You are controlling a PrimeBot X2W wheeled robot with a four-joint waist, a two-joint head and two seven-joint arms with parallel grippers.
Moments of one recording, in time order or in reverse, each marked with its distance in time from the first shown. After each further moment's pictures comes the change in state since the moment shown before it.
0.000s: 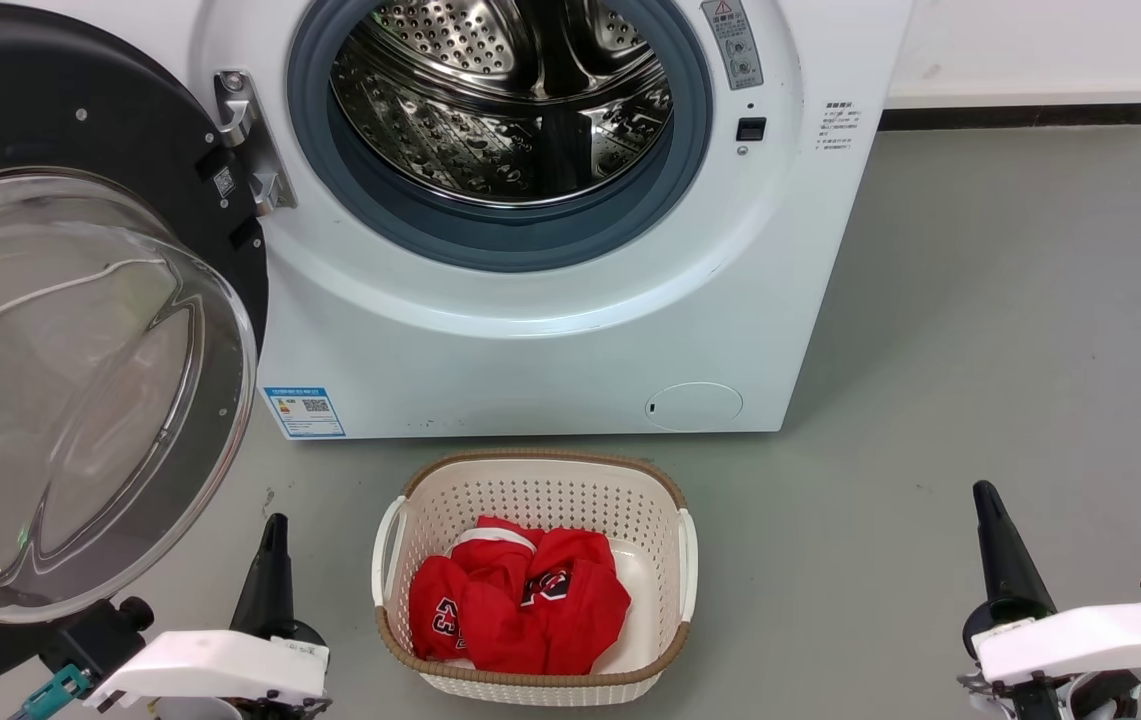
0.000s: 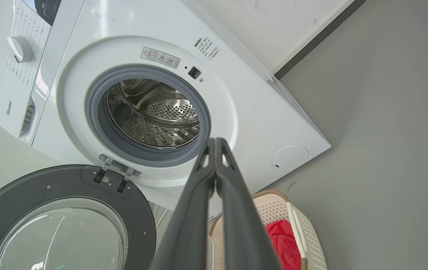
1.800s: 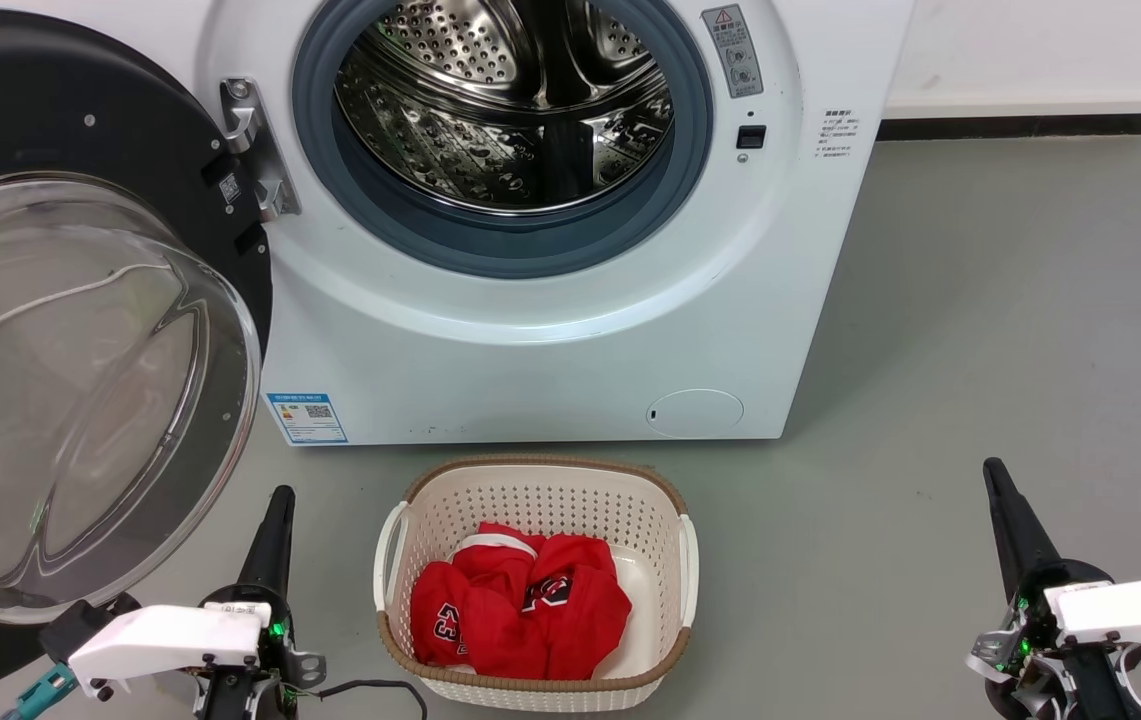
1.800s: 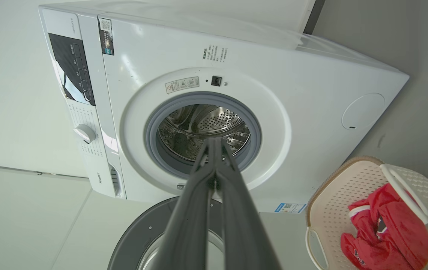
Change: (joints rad) left arm -0.070 0.001 0.034 0.055 -0.554 -0.030 0.133; right arm -0.061 -0.003 -0.048 0.044 0.548 0.000 0.138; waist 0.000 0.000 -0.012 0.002
